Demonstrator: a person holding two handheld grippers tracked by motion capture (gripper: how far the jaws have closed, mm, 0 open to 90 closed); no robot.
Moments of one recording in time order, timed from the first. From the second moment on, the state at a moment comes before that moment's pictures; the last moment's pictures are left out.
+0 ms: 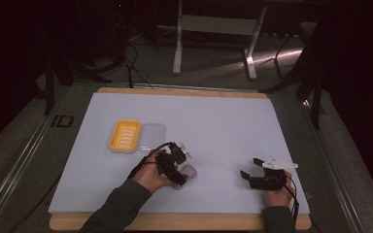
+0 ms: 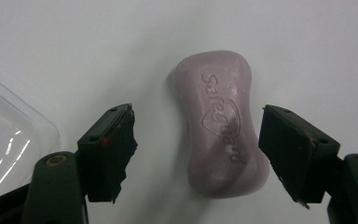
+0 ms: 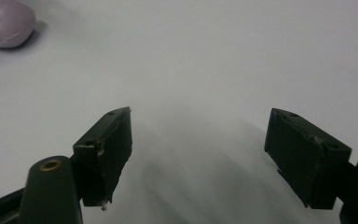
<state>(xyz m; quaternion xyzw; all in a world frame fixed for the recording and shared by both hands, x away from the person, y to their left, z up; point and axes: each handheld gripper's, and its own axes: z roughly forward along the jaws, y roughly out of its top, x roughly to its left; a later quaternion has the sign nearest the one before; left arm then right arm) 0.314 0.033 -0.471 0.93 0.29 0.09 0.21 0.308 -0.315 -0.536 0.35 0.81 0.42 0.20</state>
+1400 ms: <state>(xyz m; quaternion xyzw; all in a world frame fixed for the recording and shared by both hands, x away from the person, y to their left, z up) 0.331 0.007 -0.503 0.95 0.29 0.04 0.14 0.309 -0.315 -0.536 0.35 0.81 0.42 0.20</state>
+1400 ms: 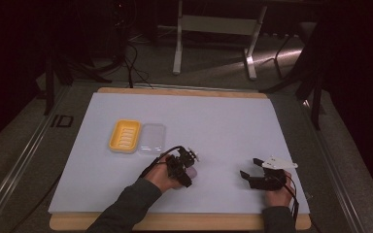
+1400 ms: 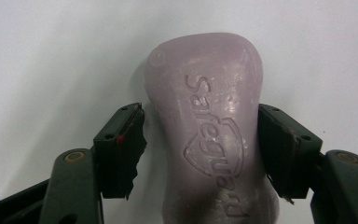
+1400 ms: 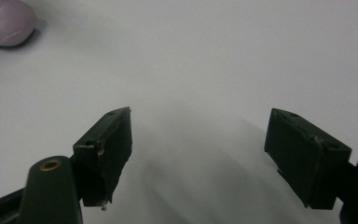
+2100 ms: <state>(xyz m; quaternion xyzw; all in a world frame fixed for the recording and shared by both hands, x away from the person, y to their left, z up) 0.353 -0.002 -0.499 0.96 0.26 0.02 0.07 0.309 -0.315 -0.536 0.35 0.81 0.42 0.19</state>
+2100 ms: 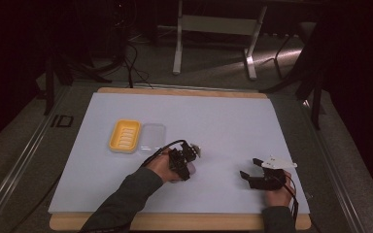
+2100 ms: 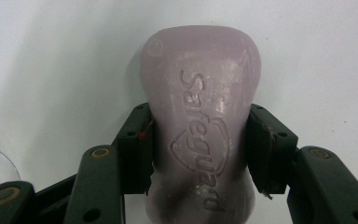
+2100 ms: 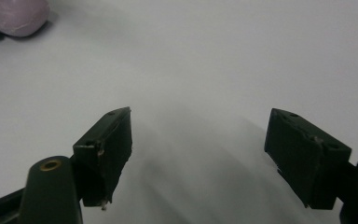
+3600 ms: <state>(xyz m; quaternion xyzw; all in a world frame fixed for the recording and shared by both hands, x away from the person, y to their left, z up) 0.375 0.014 -0.489 0.96 0.27 -0.01 0.06 0.309 -0.314 -0.536 0.35 0.82 0.42 0.19</state>
